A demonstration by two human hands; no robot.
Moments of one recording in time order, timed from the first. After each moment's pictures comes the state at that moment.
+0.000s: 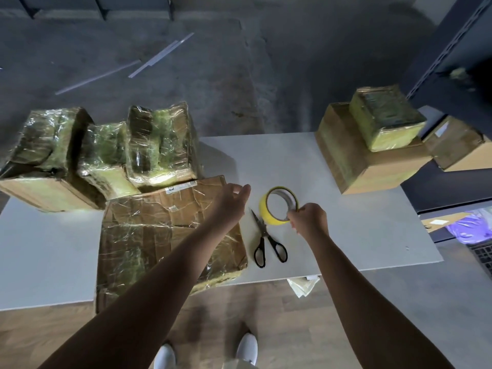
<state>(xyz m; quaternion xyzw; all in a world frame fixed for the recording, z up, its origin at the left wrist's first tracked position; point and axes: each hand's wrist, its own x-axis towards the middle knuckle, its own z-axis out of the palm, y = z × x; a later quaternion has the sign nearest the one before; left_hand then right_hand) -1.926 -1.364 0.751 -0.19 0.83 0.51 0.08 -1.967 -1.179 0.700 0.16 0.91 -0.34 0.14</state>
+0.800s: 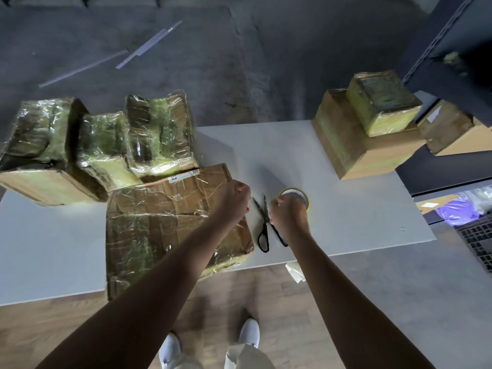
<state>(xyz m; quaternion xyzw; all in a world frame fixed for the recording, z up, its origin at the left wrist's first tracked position) -1.906 -1.368 0.737 -0.17 0.80 0.56 0.07 -1.923 -1.236 0.712 0.13 0.90 -0.39 0.15</state>
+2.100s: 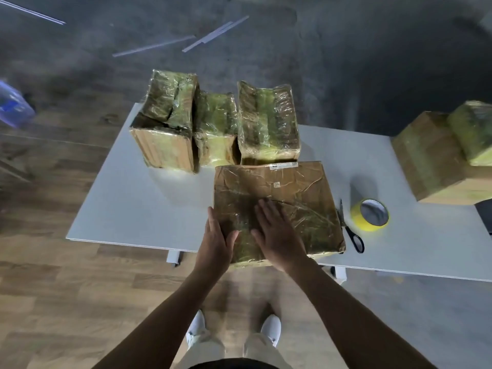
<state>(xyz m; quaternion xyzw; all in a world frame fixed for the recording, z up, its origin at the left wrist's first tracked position) -1.728 -1.552 0.669 -0.25 0.84 0.48 -0.02 -1.822 -1.406 0.661 -0.37 0.92 -0.05 0.08</state>
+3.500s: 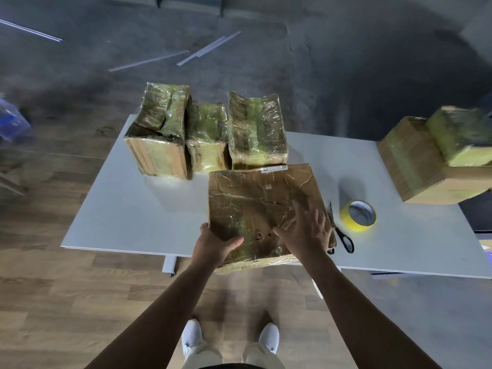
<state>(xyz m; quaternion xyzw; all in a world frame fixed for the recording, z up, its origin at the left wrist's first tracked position) -1.741 -1.552 0.690 -0.38 0.74 0.55 0.12 -1.838 -1.361 0.698 -0.07 0.99 -0.07 0.07</state>
